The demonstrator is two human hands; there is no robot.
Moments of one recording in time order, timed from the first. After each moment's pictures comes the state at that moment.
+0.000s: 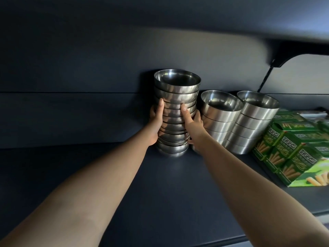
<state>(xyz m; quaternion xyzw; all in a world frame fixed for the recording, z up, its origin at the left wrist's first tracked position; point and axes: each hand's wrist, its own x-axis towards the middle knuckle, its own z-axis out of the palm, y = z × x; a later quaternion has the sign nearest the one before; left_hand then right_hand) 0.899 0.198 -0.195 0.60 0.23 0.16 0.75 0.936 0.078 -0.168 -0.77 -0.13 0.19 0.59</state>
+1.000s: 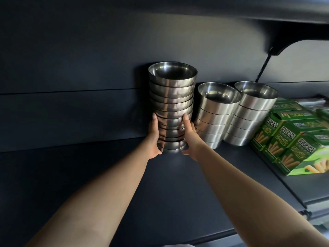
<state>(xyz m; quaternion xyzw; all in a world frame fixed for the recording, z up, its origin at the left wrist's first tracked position) 0.881 0.178 -0.224 0.52 0.34 0.04 0.79 0.933 0.071 -0.212 -0.72 -0.05 0.32 0.61</state>
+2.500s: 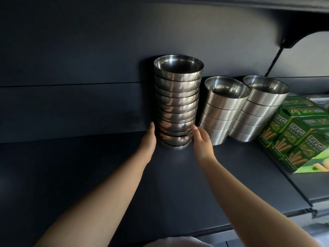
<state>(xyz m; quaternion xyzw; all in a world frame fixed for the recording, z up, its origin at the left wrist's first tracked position) 0.841 0.179 -0.231 0.60 0.35 0.13 0.71 0.906 0.047 -0.231 -0.74 -0.07 0.16 0.65</state>
